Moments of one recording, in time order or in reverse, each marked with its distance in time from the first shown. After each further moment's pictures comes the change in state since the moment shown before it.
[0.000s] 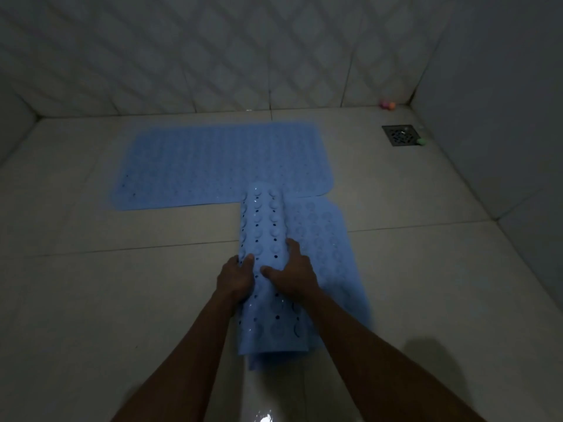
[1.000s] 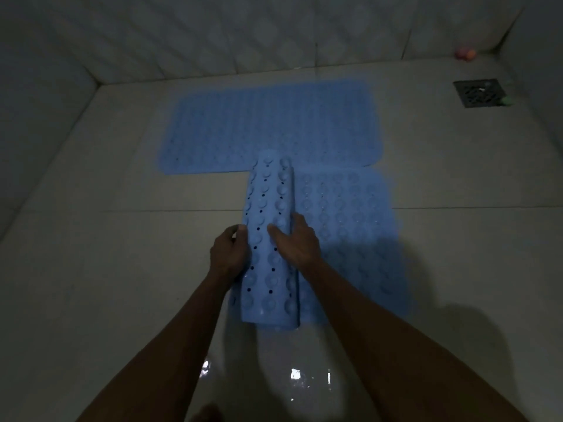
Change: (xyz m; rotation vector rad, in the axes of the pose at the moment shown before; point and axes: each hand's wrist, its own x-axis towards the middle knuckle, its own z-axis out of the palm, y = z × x) left_hand -0.009 -0.018 -0.046 0.138 0.290 0.005; right_hand 0.009 -0.029 0.034 0.224 -0.094 0.008
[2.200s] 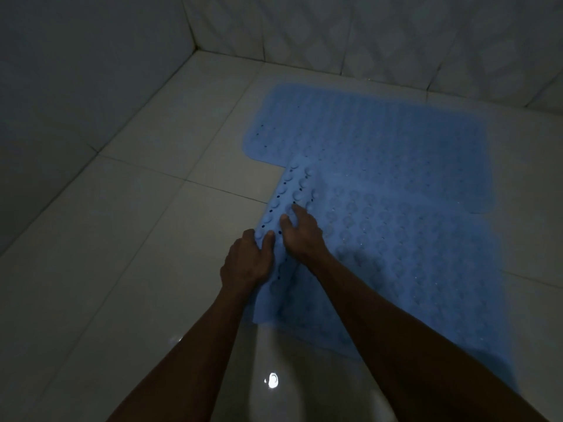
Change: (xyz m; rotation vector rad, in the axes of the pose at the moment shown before) left_hand 0.043 -0.085 -0.106 0.176 0.123 -0.058; right_hand 0.032 -0.073 0.173 -0.274 -0.171 -0.171
